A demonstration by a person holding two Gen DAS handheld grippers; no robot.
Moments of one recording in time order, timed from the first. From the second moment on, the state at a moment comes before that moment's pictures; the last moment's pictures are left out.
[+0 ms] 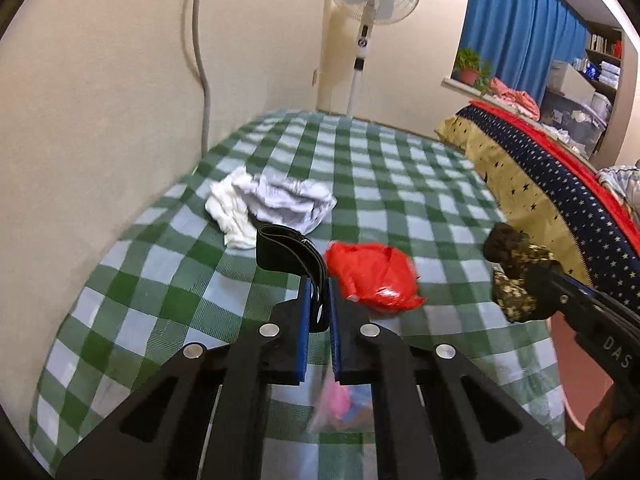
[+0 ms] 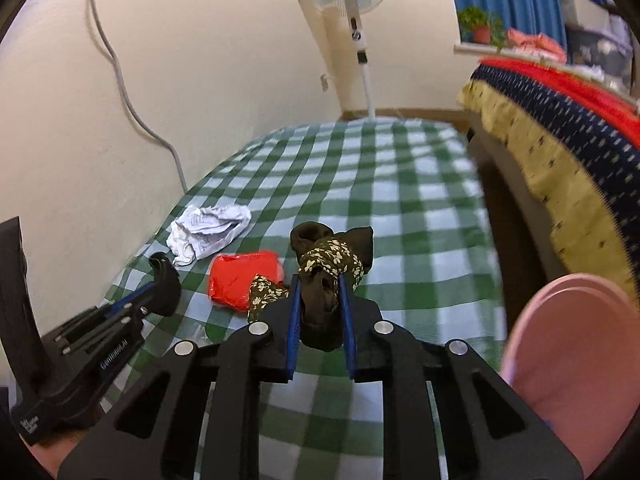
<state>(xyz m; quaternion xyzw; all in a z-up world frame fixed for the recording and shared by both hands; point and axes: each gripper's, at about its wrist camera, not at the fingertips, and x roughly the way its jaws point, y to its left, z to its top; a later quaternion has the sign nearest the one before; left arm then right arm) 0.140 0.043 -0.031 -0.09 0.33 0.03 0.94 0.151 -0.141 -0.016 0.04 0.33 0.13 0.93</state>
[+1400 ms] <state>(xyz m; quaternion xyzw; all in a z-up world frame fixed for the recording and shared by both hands) 0.106 -0.159 -0.005 -0.01 0.27 -0.27 0.93 0.051 -0.332 0.023 0.06 0.28 -0.16 0.94</state>
